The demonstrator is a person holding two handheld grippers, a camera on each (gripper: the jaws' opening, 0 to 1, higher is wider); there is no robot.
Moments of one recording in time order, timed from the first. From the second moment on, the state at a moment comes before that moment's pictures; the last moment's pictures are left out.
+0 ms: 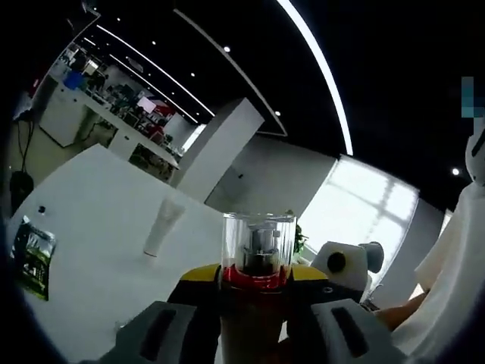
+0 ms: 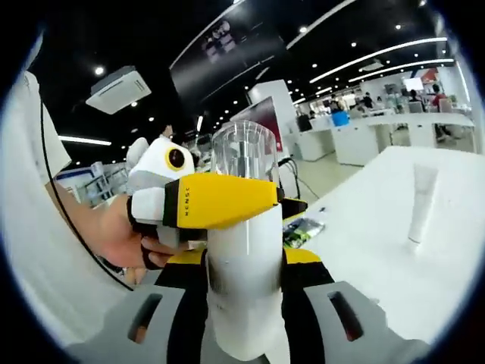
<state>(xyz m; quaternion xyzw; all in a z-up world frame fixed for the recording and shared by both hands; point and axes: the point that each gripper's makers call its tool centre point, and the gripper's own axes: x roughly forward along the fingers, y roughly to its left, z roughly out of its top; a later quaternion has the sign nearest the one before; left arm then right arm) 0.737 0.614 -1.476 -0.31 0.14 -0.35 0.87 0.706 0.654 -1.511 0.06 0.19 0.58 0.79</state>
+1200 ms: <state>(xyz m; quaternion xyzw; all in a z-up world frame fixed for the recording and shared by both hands) 0.718 0.599 -1.463 -0.28 0.14 -0.47 0.83 0.683 0.648 -1.496 0.11 0.23 0.71 0.66</state>
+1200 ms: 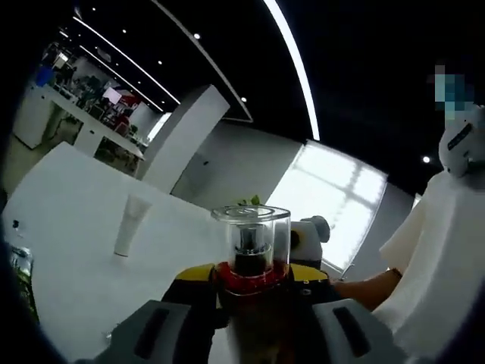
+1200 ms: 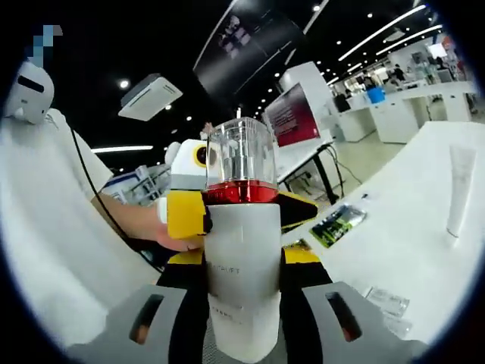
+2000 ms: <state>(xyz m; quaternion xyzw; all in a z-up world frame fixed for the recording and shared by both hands) 0.708 0.587 -1.447 -0.30 0.11 -0.50 0.80 0.660 0.649 -1.483 0.16 0.24 0.76 0.58</state>
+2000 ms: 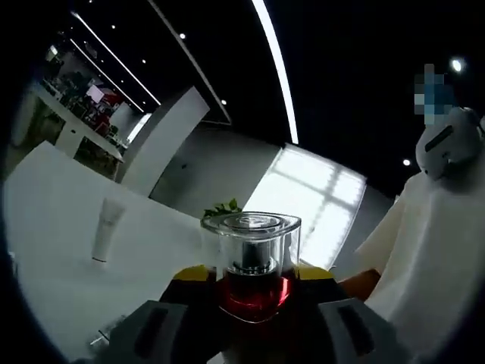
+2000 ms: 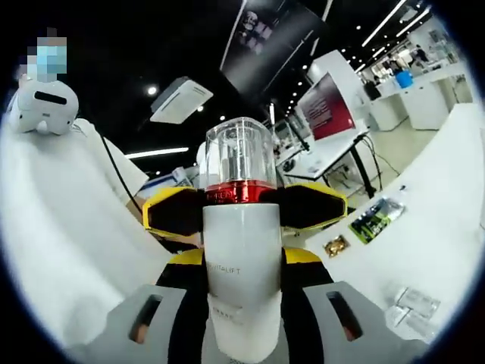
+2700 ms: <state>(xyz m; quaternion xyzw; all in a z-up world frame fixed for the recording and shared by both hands) 0.740 0.603 -1.456 -0.30 0.13 -0.40 0.86 0.690 0.668 -1.495 0.10 0.24 0.68 0.69</state>
